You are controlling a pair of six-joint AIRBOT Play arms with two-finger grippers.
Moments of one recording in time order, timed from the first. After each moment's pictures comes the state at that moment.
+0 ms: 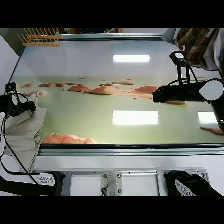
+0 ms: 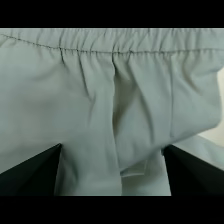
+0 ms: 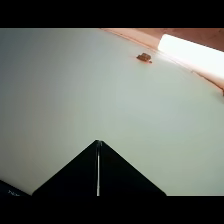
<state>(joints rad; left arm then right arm) 0.44 -1.60 1.14 1.84 -0.72 -1.69 0.14 -1.04 1.18 -1.22 1.10 1.36</state>
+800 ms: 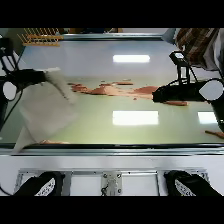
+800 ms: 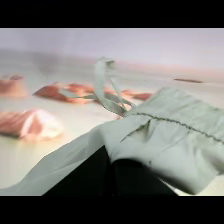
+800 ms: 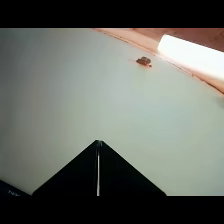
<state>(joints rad) -0.06 -1.03 1.17 1.71 -0.72 -1.69 0.14 -1.04 1.18 -1.22 1.10 1.36</state>
